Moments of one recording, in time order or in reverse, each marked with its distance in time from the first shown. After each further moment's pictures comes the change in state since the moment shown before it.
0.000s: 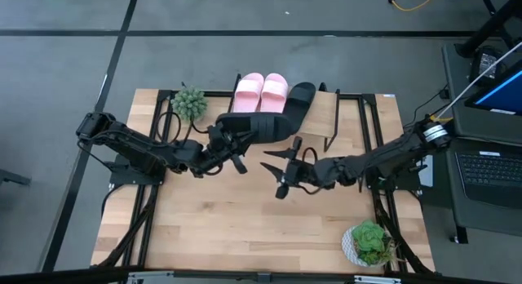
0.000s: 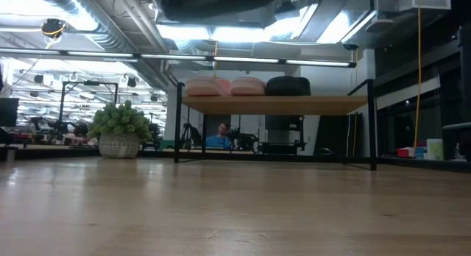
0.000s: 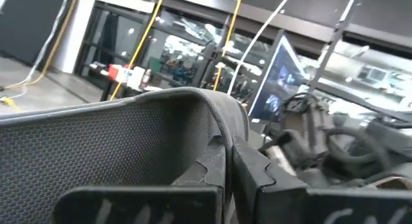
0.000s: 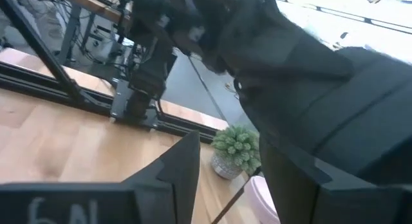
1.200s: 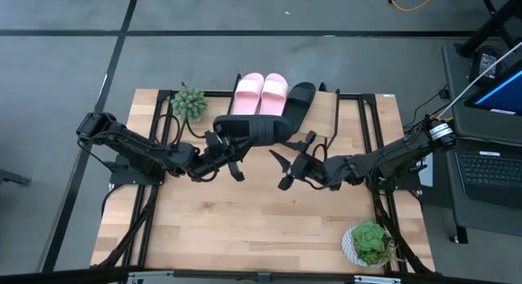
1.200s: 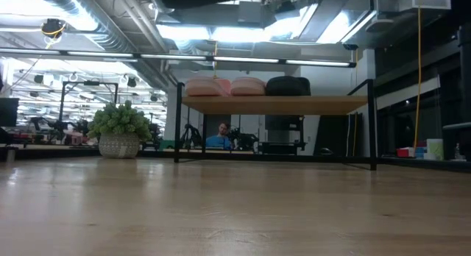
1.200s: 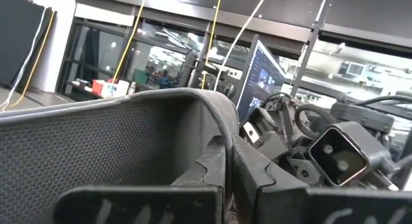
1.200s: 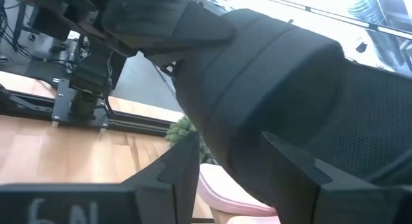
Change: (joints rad) left arm -0.056 0.000 0.000 0.077 0.023 0.129; right arm 0.019 -0.064 0.002 -0.002 0.220 -0.032
